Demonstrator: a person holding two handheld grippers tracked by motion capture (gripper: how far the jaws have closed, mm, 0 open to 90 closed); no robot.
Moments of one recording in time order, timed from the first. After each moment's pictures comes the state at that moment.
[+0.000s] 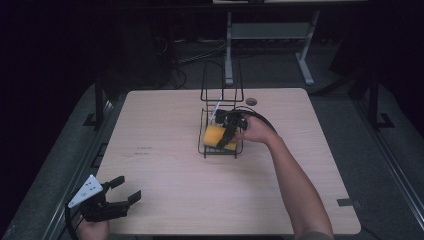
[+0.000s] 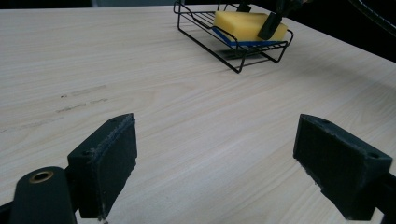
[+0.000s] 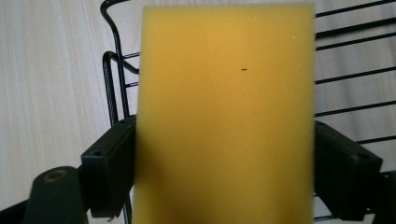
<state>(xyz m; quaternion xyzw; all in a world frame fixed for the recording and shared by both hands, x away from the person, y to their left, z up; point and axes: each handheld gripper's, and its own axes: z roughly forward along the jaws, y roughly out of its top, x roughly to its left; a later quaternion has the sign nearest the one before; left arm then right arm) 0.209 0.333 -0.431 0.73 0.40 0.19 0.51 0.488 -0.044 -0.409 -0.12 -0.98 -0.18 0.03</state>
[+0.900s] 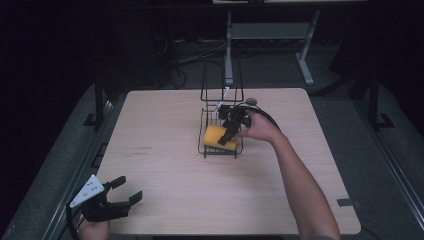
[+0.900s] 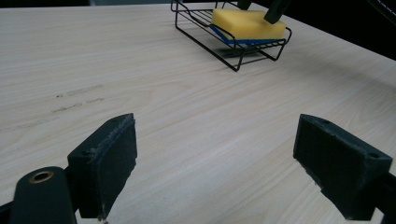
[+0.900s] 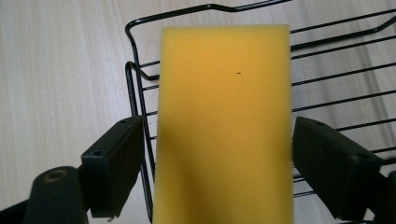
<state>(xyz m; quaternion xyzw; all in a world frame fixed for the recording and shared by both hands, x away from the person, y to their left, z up) 0.209 0.331 -0.431 0.74 0.40 0.18 0.51 0.481 -0.054 -0.387 -0.13 -0.97 -0.21 0.02</state>
